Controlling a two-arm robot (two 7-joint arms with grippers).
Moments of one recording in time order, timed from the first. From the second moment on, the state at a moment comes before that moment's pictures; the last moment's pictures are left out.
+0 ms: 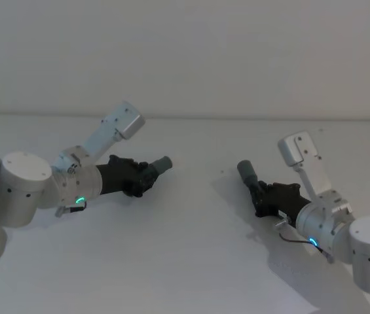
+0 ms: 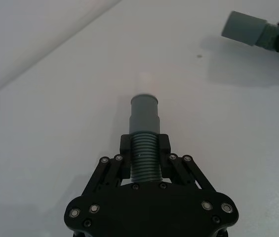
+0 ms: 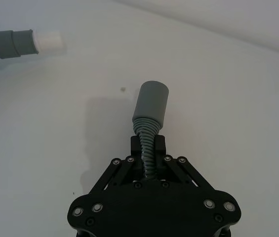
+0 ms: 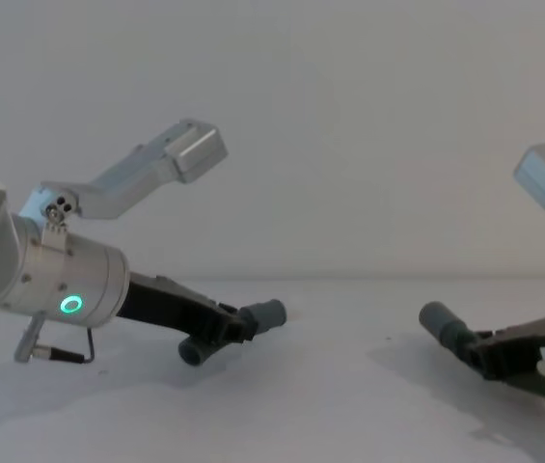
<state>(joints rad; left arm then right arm) -0.60 0.32 0.55 -1.24 -0.19 0.42 -0.51 0.27 0.27 -0.30 -1.48 0.11 0.48 0.25</state>
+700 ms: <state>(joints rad) -0.75 0.39 0.68 -1.19 -0.09 0.16 -0.70 0.25 0.40 -0.31 -1.53 0.01 0.24 0.29</state>
